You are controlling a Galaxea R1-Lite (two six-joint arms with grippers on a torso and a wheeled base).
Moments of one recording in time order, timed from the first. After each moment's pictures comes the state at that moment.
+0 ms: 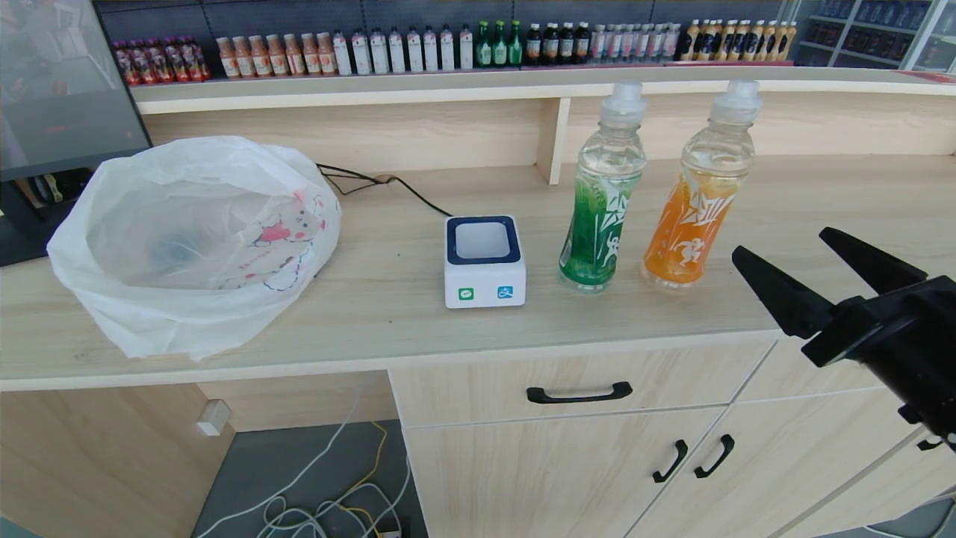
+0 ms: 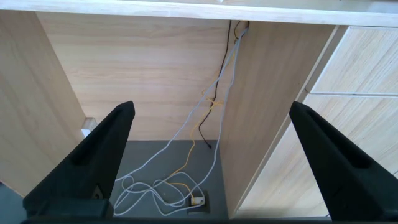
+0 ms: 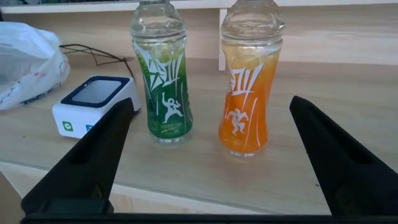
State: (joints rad) left arm 0.00 0.00 0.00 0.00 0.00 0.00; right arm 0.41 1.37 -0.28 -1.40 -0.08 -0.06
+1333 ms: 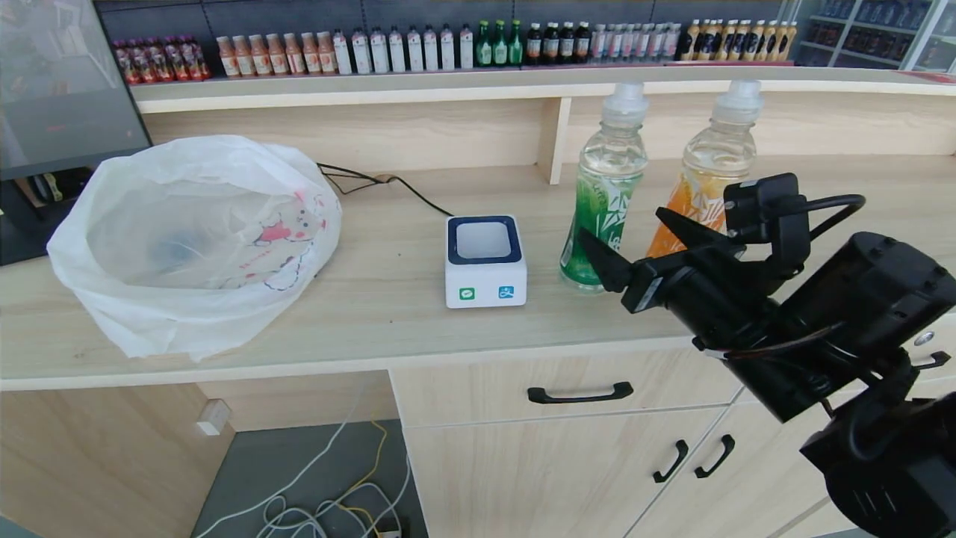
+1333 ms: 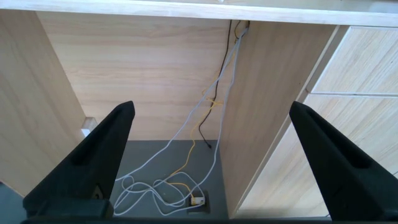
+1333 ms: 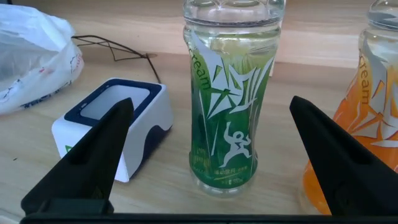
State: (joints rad) left arm 0.00 0.00 0.00 0.00 0.00 0.00; right arm 0.56 1.78 -0.64 -1.44 -0.15 -0.10
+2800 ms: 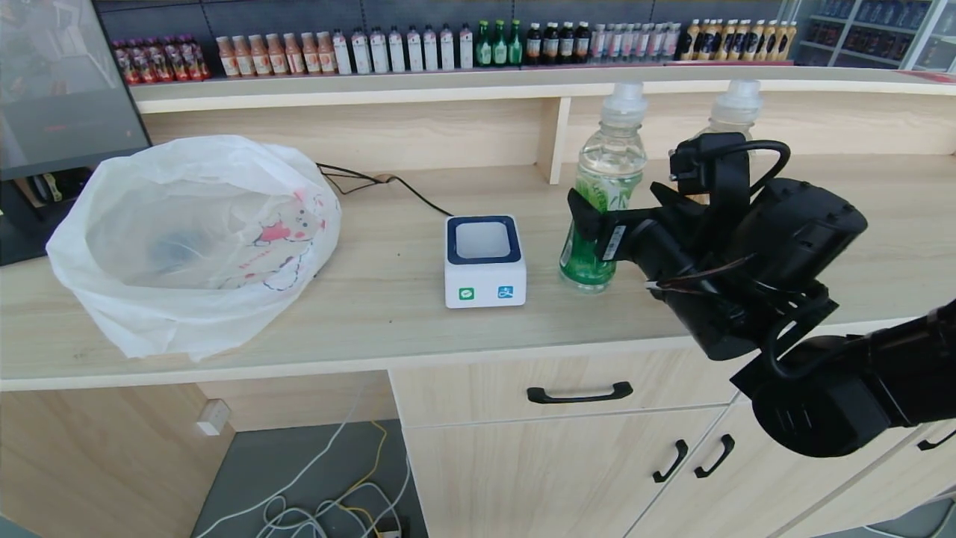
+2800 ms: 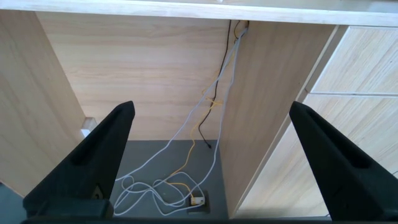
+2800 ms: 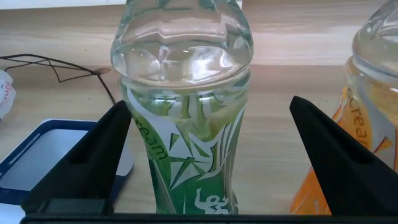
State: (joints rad) left arm 0.00 0.00 0.00 0.00 0.00 0.00; right arm 0.56 1.88 -0.93 -1.25 -0.35 -0.11
